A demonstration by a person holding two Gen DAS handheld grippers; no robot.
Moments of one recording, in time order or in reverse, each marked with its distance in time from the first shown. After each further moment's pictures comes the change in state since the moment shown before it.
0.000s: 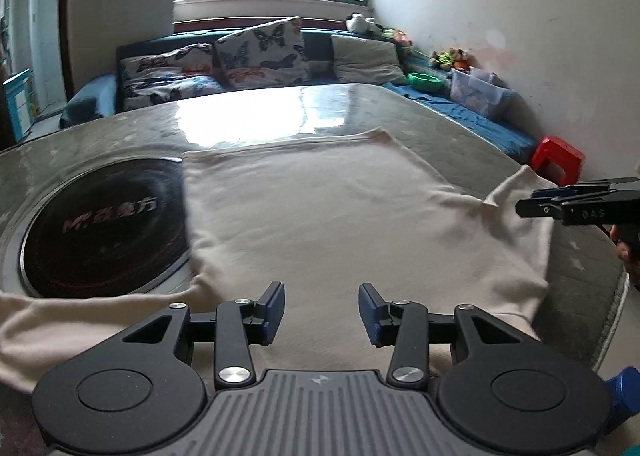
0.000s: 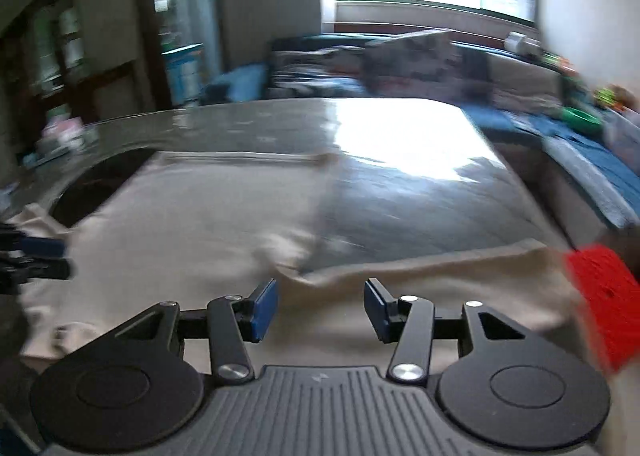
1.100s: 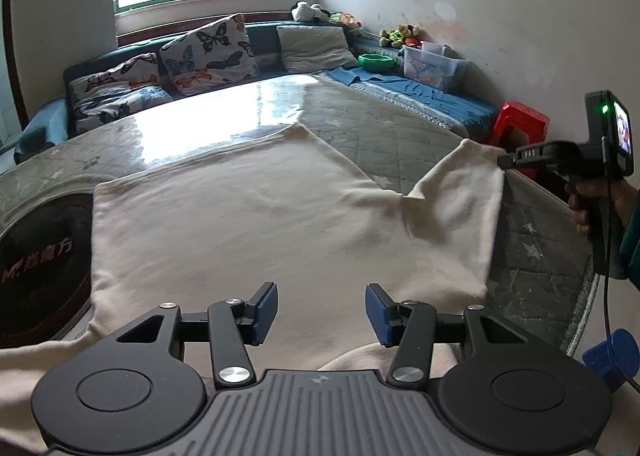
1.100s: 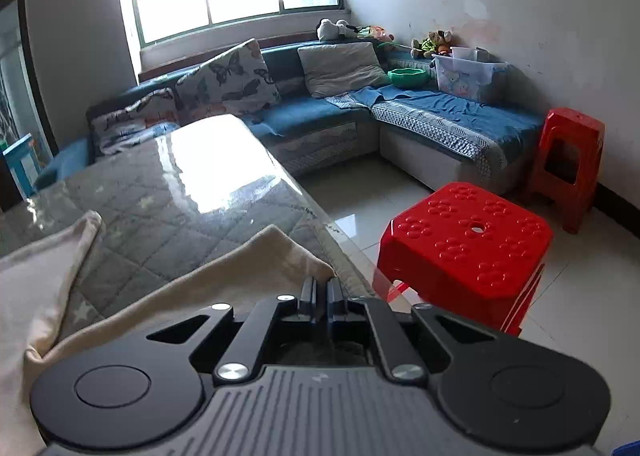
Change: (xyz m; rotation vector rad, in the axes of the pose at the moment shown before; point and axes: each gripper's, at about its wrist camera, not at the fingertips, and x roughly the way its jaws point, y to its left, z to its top) left arm 0.026 -0.072 0.017 0.130 0.032 -0.079; right arm 0.011 -0.121 -0.019 0.366 -0.101 -0.331
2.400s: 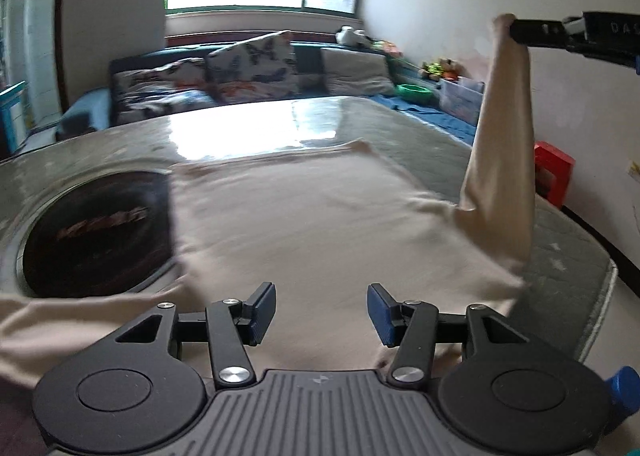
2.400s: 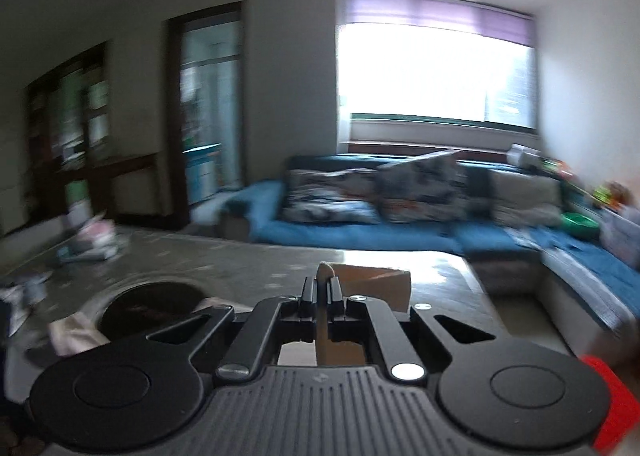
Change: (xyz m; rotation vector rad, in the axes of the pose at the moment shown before) left arm -0.041 0.061 -0.040 -0.130 -0.081 0.081; right arm -0.164 0.177 0.047 -0.432 -0.233 0.515
